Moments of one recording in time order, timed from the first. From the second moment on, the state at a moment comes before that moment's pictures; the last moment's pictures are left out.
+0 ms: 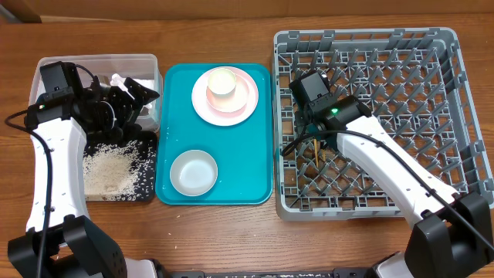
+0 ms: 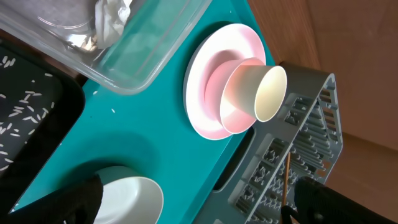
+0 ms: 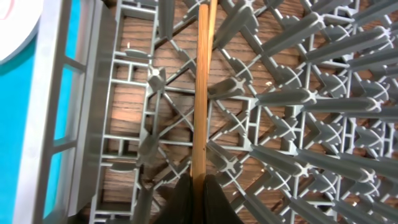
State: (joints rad) left arm 0.32 1.60 1.33 -0.92 0.62 -0.59; right arm 0.49 1.67 1.30 -0.85 0.29 0.29
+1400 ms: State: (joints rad) left arm 0.32 1.60 1.33 -0.92 0.62 -0.59; right arm 0.87 1.67 1.30 -0.46 -0.24 0.51
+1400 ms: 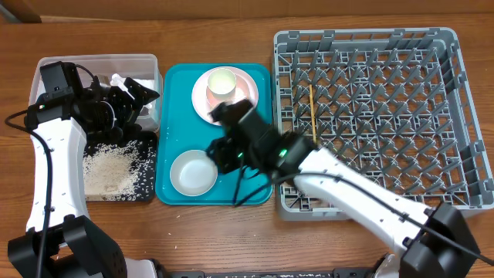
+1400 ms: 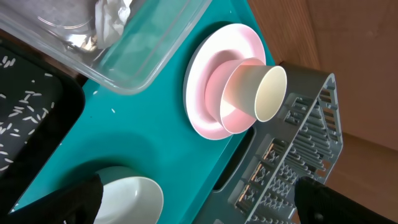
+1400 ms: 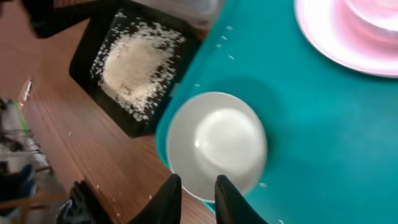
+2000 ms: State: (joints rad) left arm 0.32 1.60 1.33 -0.92 0.62 -0.59; right arm 1.04 1.95 1.31 -0.33 0.02 0.51
